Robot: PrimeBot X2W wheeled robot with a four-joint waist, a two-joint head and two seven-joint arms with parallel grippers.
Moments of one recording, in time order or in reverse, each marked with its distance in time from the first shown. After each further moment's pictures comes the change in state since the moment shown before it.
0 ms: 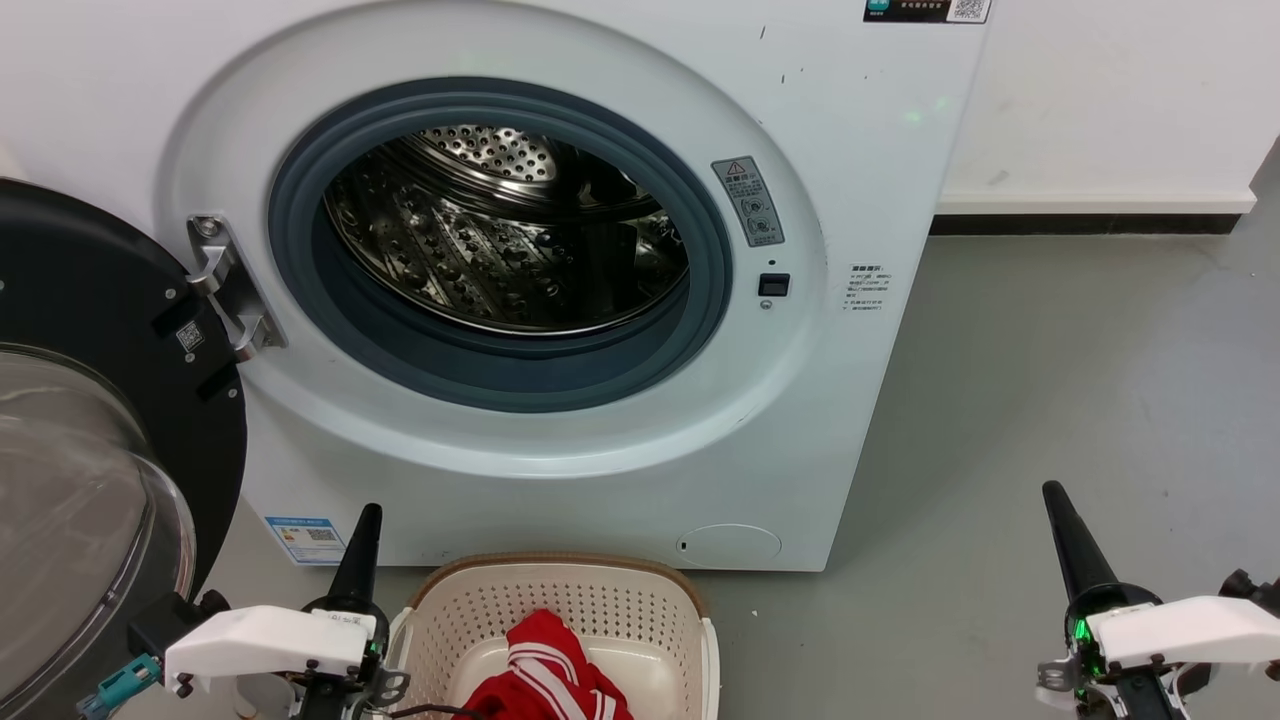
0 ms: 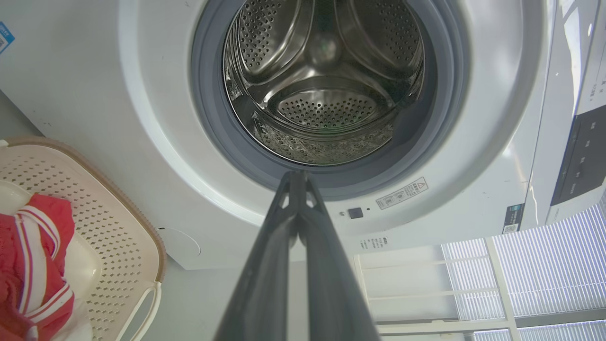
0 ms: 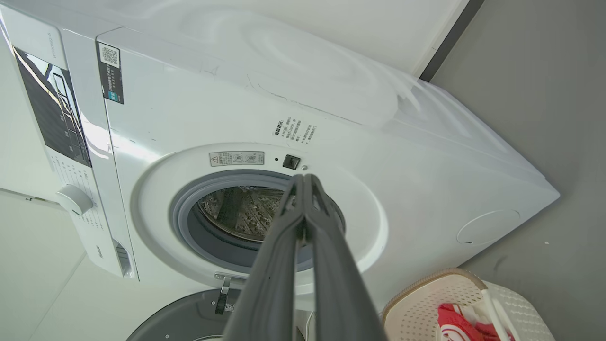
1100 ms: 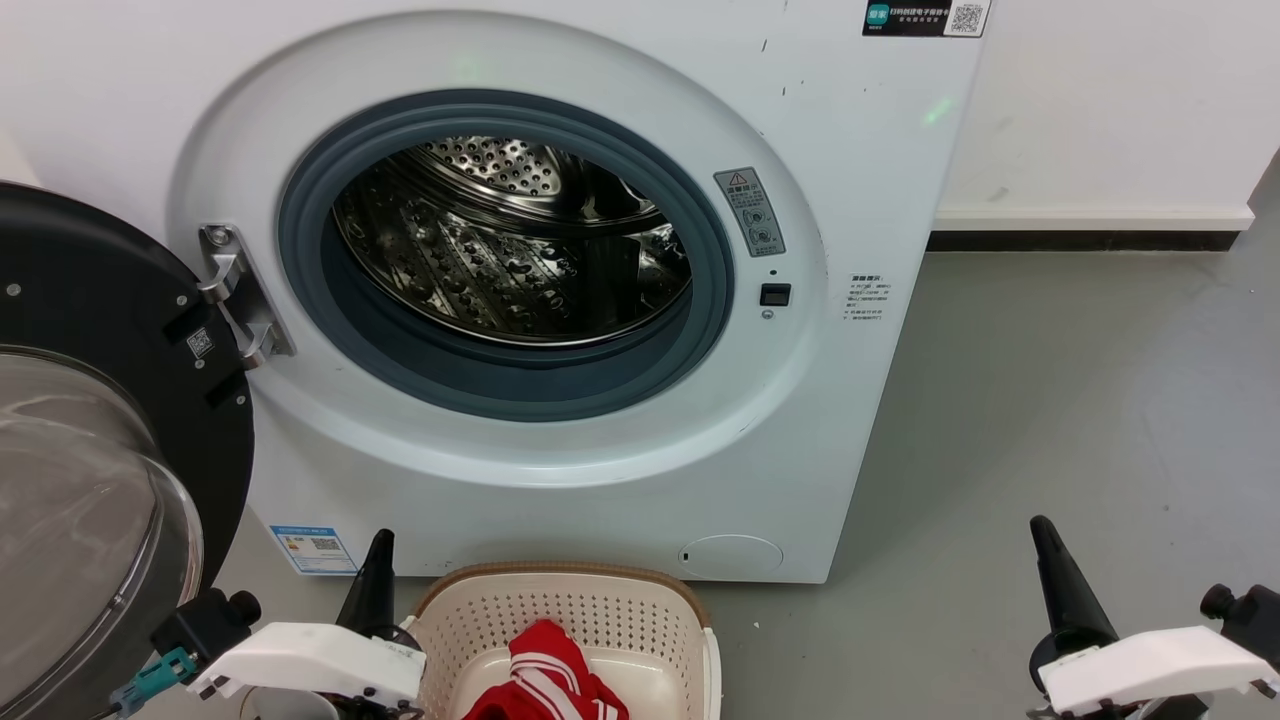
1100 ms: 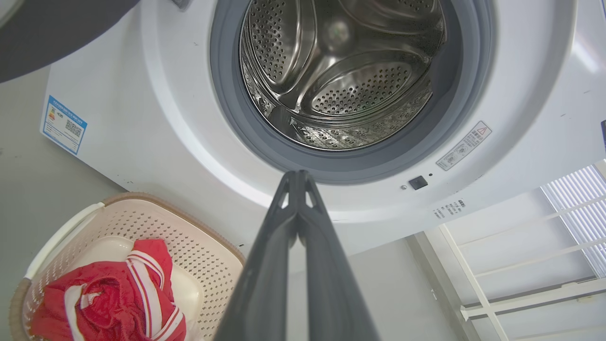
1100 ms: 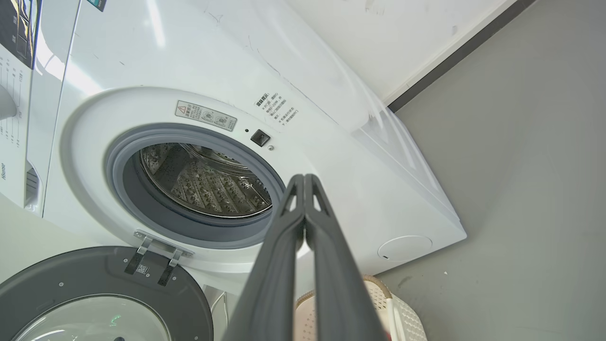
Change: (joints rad) left arm 0.040 0.020 -0.072 -0.016 0.358 0.052 -0.072; right arm 0.069 0.002 0.030 -0.041 -0.382 0.000 -0.056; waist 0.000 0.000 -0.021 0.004
